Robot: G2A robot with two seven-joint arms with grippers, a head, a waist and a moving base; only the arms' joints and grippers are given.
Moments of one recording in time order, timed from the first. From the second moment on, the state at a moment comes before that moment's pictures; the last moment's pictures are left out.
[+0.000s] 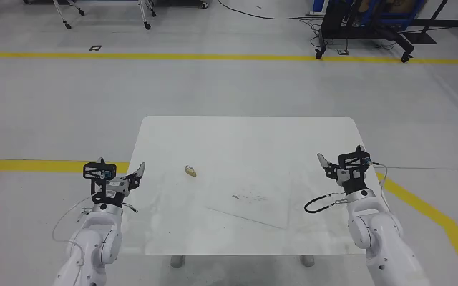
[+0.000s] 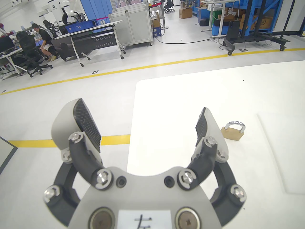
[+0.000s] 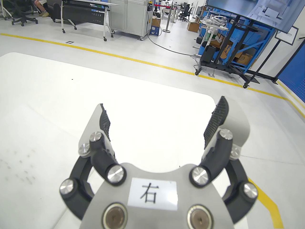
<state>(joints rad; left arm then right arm) 1.73 -1.15 -1.60 -1.80 1.33 0.00 0.00 -1.73 -1.15 1.60 -1.80 -1.33 0.00 0.00</state>
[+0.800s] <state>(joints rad) 1.73 -1.15 -1.60 -1.80 1.33 0.00 0.00 -1.43 -1.16 1.29 -1.50 -1.18 -0.74 0.14</state>
